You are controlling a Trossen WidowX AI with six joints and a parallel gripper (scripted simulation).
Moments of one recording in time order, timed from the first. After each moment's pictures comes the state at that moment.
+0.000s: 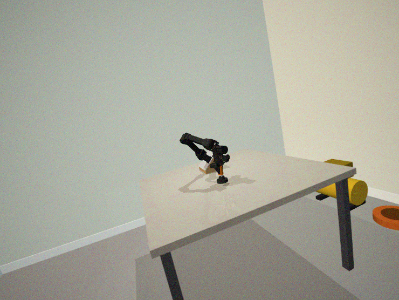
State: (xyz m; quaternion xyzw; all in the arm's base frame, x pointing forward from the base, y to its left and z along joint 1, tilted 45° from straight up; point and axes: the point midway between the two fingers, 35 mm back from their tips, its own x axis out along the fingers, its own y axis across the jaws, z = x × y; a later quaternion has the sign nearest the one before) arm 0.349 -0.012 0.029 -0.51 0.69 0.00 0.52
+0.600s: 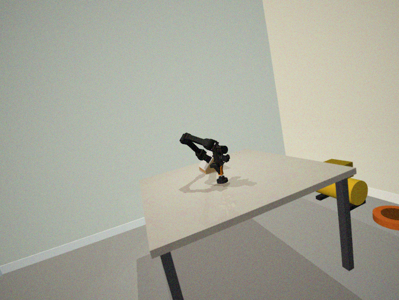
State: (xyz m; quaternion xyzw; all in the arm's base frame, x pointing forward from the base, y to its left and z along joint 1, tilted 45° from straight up) arm 0.349 -0.012 0.029 -0.51 0.69 0.01 0.51
